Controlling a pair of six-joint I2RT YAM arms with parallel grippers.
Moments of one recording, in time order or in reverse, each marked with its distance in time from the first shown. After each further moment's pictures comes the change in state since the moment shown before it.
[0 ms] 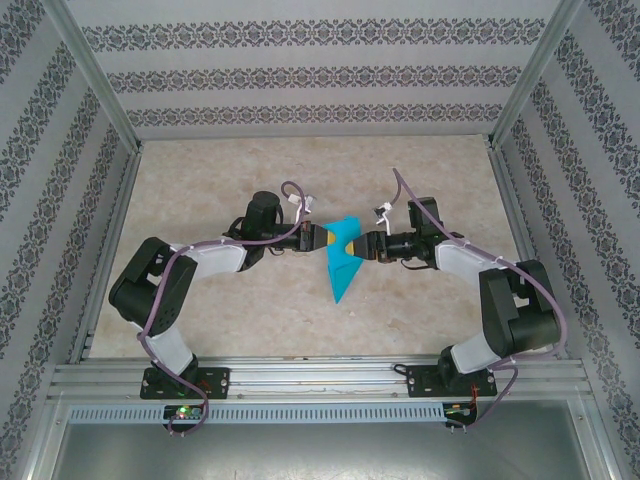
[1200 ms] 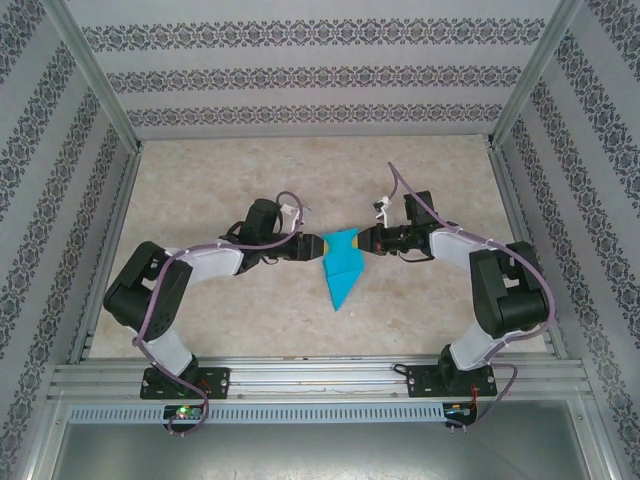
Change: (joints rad) left arm 0.000 -0.063 -0.038 -0.263 -0.191 0.148; right arm -0.007 0.141 0.098 -0.060 0.128 0.019
